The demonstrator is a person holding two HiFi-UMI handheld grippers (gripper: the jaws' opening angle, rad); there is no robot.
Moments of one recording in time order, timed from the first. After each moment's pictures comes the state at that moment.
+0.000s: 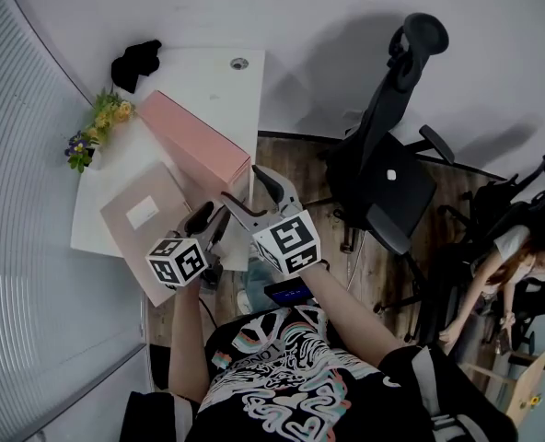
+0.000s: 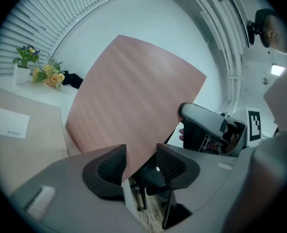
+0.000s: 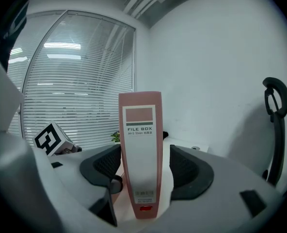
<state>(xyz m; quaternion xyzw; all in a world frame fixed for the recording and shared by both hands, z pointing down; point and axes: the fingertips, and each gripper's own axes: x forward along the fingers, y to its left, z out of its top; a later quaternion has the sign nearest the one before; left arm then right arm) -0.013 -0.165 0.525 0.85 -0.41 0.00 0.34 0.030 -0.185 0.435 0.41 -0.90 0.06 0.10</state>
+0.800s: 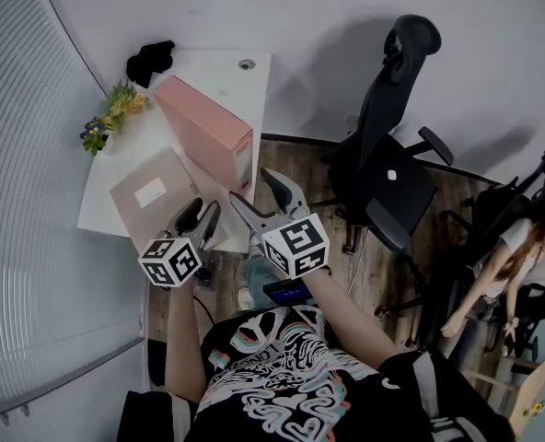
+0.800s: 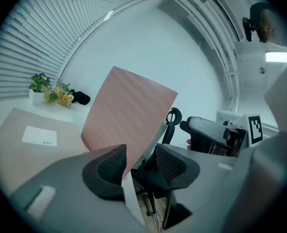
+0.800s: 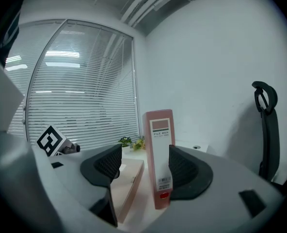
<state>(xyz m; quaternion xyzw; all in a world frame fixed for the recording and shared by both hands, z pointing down) -0.046 -0.113 0.490 0.84 -0.46 -0.02 0.29 0.037 -0.120 0.412 0.42 -0.90 0.07 0.06</state>
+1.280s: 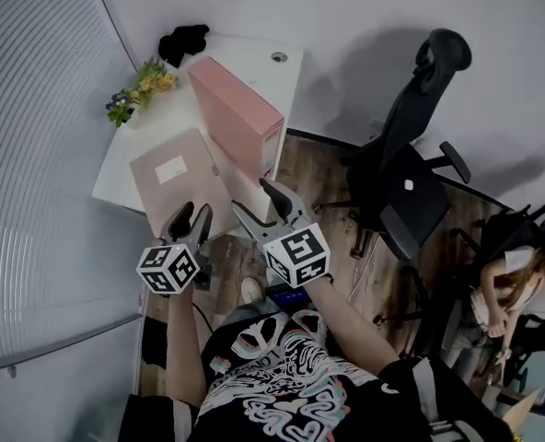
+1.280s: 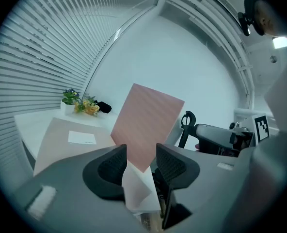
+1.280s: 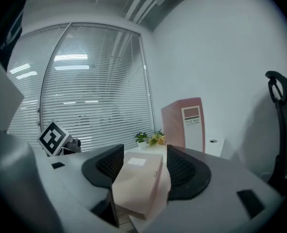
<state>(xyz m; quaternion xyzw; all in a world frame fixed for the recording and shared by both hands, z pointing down) -0.105 -0.062 0.490 0.79 -0.56 -0.01 0.27 -0.002 -0.076 0.425 0.35 -0.93 0.09 0.07</state>
